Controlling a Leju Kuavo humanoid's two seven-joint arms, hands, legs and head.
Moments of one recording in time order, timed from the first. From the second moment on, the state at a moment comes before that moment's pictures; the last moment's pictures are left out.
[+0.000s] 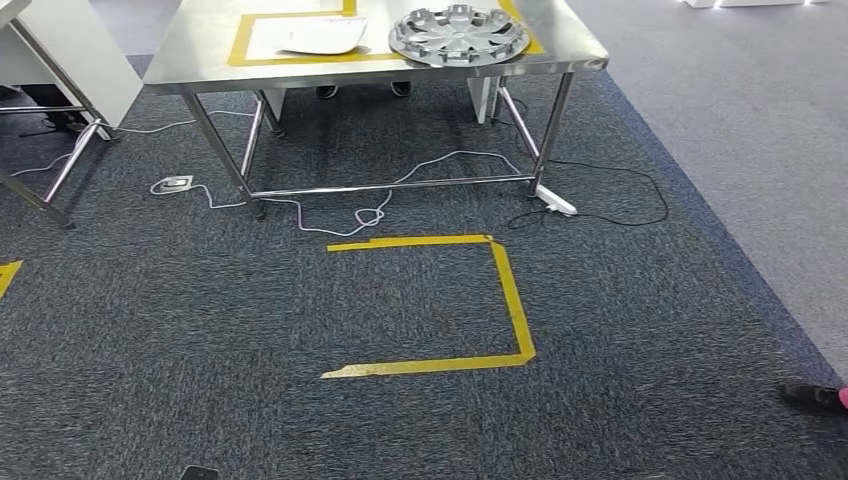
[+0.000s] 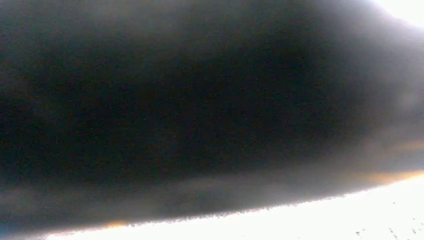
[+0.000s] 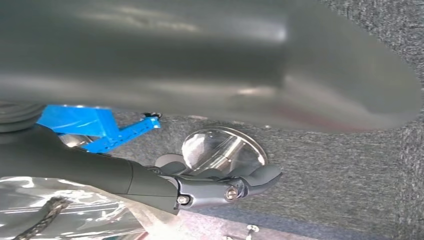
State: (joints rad) left arm 0.22 -0.32 0.75 -0.83 -0.97 -0.04 -0.29; right arm 0.17 0.32 -0.96 -0.79 1.23 -0.23 -0.09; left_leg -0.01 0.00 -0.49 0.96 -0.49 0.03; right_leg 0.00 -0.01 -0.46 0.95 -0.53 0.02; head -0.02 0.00
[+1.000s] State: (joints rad) left arm 0.22 -0.32 0.73 -0.83 -0.95 -0.04 -0.27; right arm 0.17 0.32 -0.98 -0.78 1.16 -0.20 -0.09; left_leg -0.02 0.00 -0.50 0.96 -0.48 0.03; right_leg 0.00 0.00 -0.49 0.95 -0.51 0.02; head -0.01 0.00
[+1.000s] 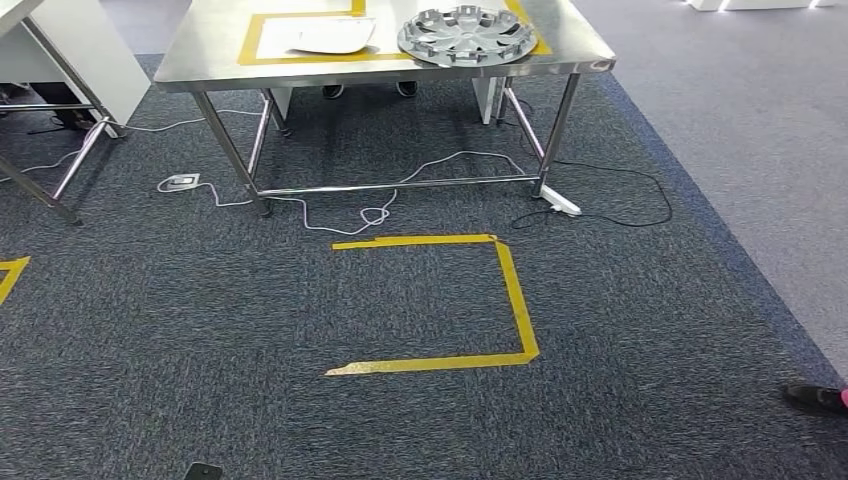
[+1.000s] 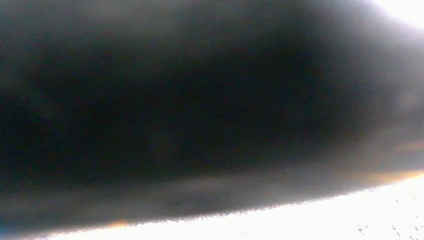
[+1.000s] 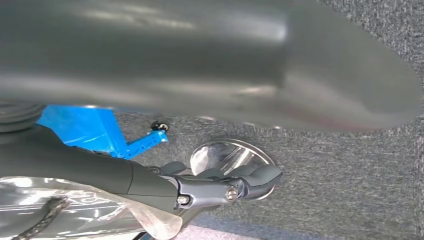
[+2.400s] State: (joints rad) left arm 0.22 -0.32 0.76 -0.81 -1.00 -0.03 -0.30; right arm 0.14 0.32 -1.05 -0.76 1.19 -0.22 -0.14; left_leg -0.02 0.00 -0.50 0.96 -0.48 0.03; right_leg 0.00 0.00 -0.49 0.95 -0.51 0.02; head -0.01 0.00
